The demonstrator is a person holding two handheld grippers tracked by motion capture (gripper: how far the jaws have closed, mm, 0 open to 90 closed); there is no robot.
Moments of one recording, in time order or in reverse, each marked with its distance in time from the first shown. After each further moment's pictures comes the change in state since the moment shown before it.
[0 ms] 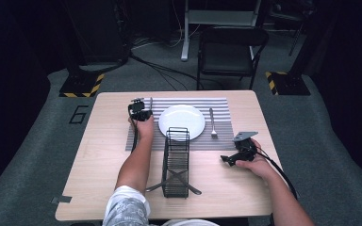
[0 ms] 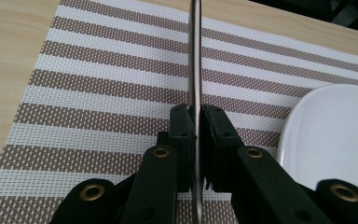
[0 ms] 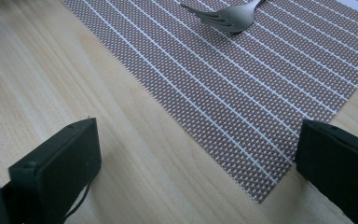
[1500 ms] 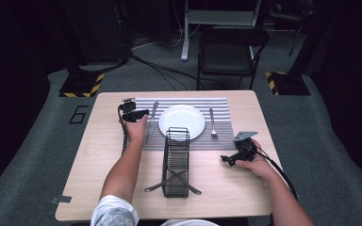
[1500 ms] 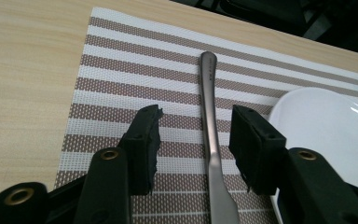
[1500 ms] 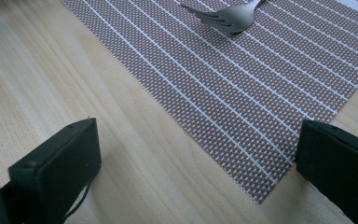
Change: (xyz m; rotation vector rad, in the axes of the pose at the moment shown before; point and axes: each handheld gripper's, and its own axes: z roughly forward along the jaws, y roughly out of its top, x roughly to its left) left arm 0.021 0.007 -0.043 -0.028 -0.079 0.015; right arm 0.000 0.000 0.000 0.000 0.000 0.000
